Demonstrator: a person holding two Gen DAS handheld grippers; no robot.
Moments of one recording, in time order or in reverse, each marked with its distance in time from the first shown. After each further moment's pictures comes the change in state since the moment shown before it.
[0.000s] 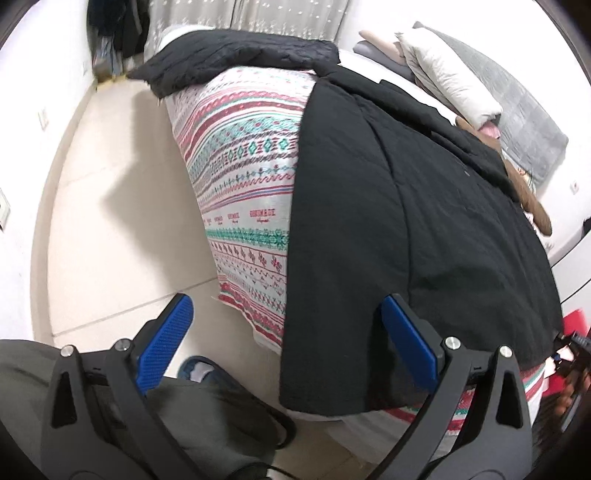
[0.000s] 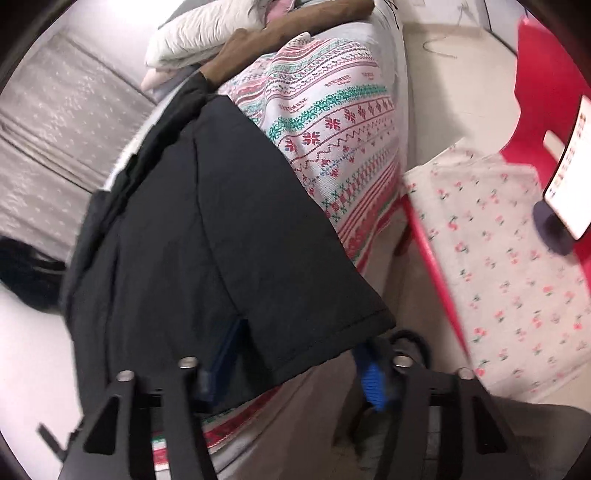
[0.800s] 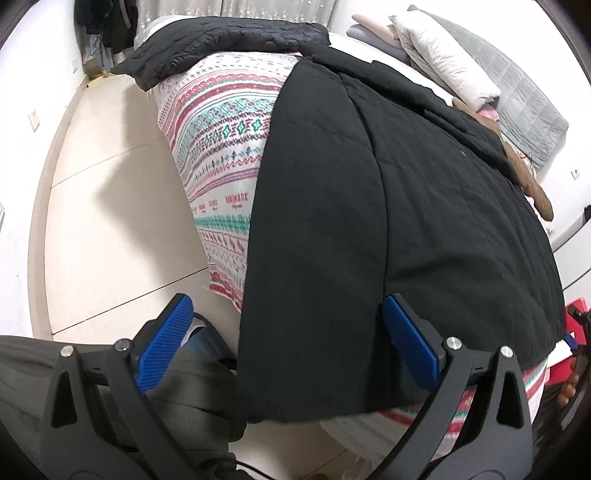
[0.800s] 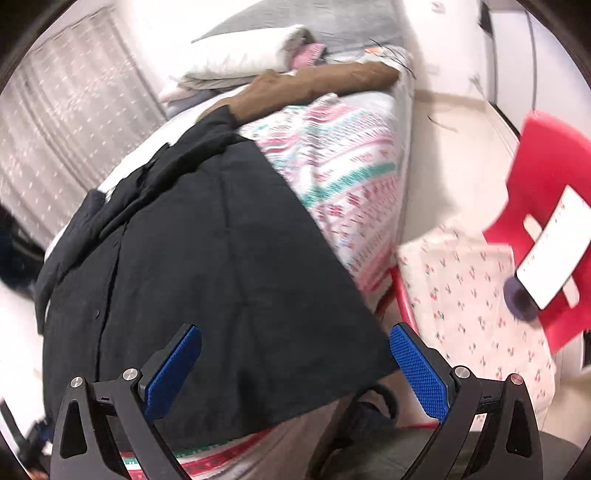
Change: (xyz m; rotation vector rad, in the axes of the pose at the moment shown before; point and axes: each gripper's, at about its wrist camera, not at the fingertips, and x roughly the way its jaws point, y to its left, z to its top) left arm 0.007 -0.025 -0.004 0.047 0.049 0.014; right arm -0.025 0.042 0.003 -0.151 -0.189 -0.152
